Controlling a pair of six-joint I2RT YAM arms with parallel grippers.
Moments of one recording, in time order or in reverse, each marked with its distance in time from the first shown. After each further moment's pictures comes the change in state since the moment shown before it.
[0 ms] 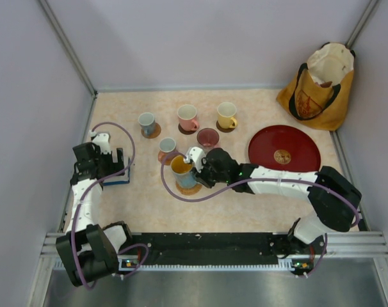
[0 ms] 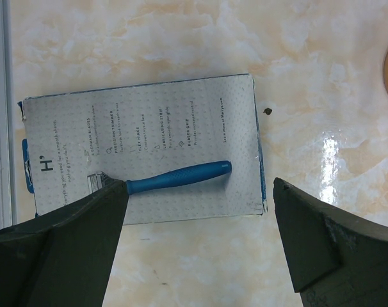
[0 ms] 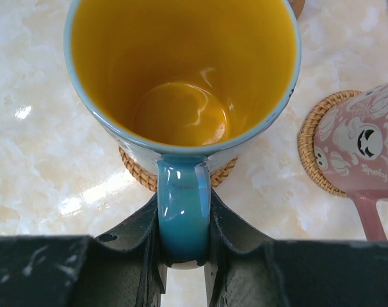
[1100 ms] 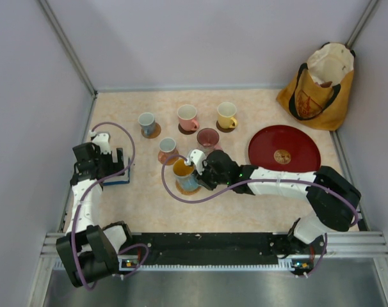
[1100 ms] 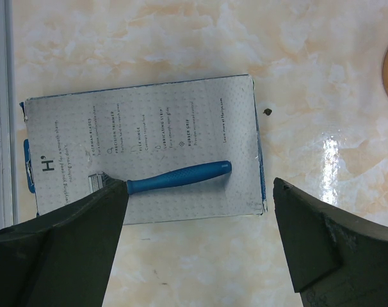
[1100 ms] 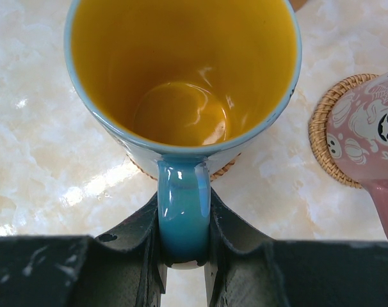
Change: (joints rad) left arm 0.000 -0.006 -0.001 0.000 0.000 0.000; right arm 0.000 0.006 -0.027 -0.005 -0.006 0.001
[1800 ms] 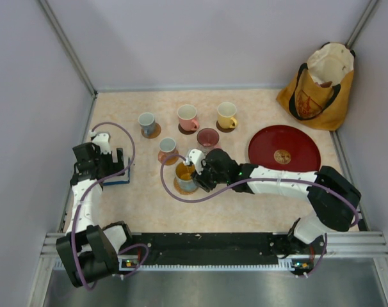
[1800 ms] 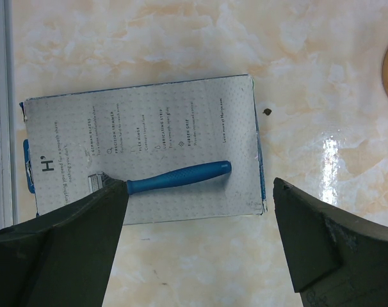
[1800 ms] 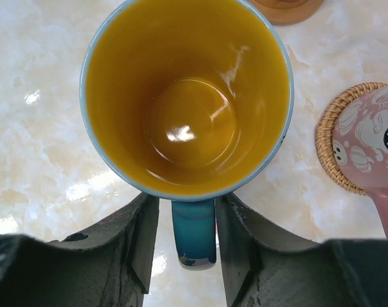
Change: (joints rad) left arm 0.000 0.000 0.000 0.000 0.001 0.000; right arm 0.000 0.000 0.026 -0.037 -0.030 -0.010
